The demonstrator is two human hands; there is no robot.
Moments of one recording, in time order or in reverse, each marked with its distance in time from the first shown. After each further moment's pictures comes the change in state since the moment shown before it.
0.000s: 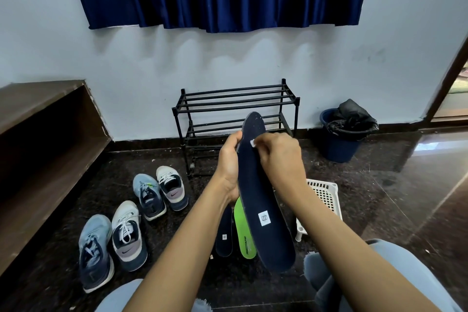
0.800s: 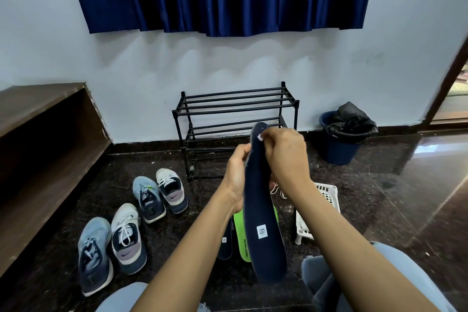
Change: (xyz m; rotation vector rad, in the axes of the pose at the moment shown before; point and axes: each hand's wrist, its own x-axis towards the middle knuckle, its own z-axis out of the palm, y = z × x) left_hand -0.001 -0.016 0.002 0.025 -0.028 -0.043; right_hand 0.012 0.003 -0.007 -0.049 0.069 0.047
